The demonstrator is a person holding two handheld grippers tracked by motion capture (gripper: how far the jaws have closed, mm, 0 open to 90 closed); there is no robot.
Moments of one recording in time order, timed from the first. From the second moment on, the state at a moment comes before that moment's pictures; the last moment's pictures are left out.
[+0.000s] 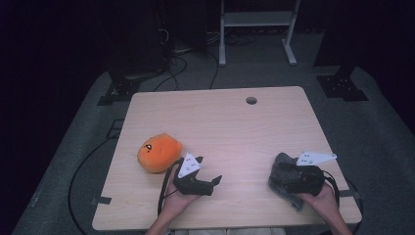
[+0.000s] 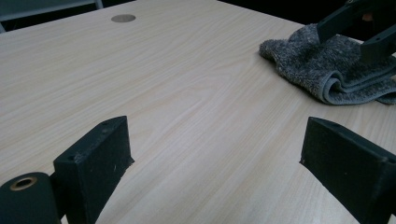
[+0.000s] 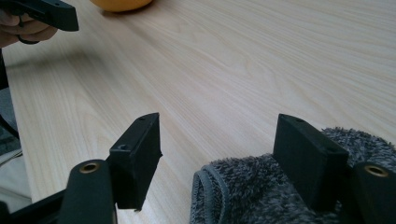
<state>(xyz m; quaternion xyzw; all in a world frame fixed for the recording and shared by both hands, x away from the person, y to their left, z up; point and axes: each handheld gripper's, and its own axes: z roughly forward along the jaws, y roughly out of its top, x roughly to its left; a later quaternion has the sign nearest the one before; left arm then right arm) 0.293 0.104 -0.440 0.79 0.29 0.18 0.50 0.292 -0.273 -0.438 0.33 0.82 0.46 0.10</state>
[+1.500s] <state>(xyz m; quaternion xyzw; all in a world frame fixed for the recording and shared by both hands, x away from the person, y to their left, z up) 0.309 0.202 -0.385 0.70 0.36 0.28 0.55 0.293 -0.269 -0.438 0.33 0.82 0.46 0.10</state>
